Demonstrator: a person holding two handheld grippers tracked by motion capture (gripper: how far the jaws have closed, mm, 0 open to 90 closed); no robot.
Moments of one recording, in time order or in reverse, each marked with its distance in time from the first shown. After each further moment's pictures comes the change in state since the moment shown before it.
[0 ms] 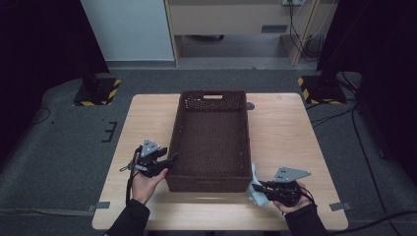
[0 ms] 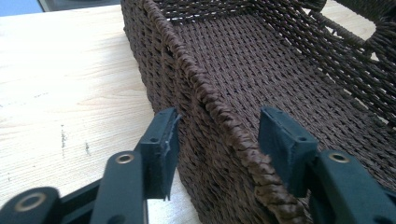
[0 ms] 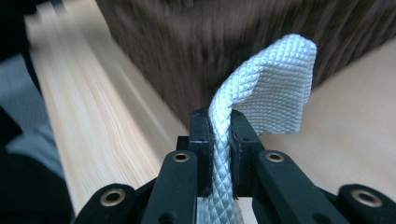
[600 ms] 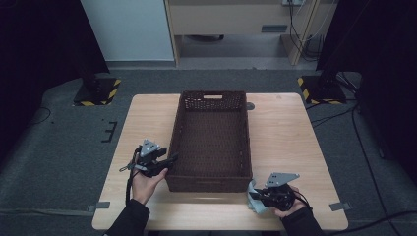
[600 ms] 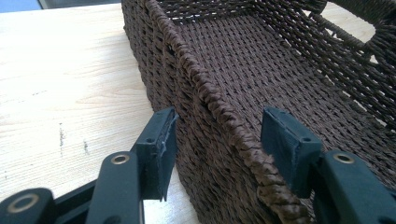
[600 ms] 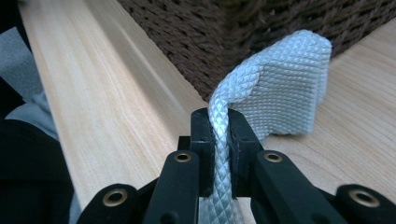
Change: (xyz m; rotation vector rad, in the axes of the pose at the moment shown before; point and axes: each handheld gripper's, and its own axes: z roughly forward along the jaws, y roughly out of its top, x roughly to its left) left arm 0.001 0.000 0.000 -0.003 -0.002 -0.008; right arm 0.004 -0.018 0.024 0.164 0.025 0.010
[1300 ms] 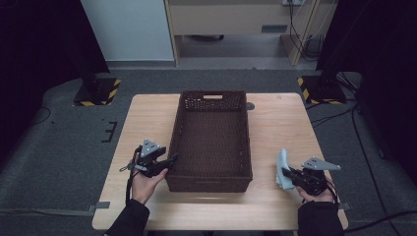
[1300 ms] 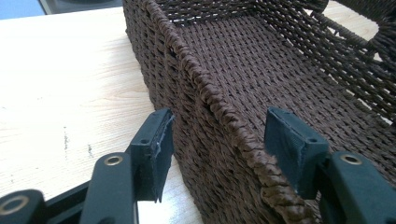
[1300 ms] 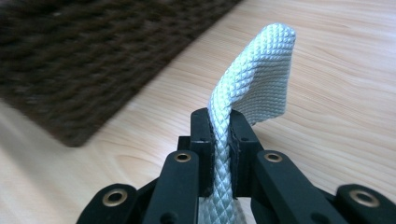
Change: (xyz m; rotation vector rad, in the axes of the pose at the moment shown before) left arm 0.000 0.000 0.000 -0.005 0.011 0.027; right arm -0.068 -0.020 -0.058 -0.174 -0.335 0.216
